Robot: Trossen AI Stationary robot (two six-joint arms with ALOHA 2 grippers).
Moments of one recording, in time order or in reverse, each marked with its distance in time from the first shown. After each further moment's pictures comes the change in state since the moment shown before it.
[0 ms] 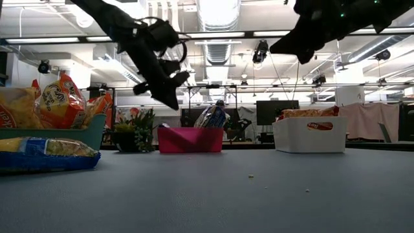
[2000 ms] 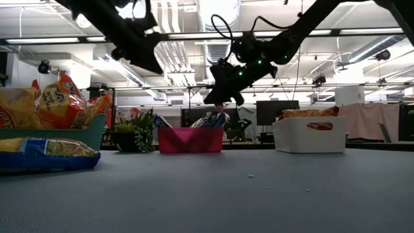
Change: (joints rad) left arm -0.285 -0.394 -0.193 0.006 -0.283 0.162; right arm -0.441 0.957 0.686 0.119 -0.244 0.043
